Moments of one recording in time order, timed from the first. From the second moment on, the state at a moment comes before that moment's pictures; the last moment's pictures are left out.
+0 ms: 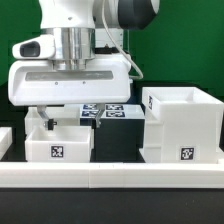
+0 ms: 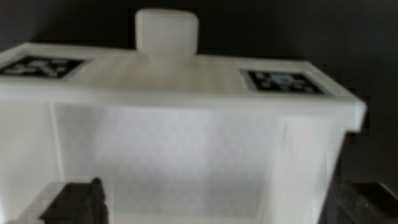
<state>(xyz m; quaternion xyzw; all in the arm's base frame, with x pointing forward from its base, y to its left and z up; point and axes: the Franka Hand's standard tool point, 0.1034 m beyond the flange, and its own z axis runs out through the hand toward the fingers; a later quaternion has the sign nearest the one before) 0.545 -0.087 0.040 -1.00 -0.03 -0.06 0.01</state>
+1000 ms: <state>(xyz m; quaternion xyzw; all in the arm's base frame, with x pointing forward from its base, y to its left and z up) 0.536 -0.079 0.017 -1.00 -0.04 -0.05 0.01</state>
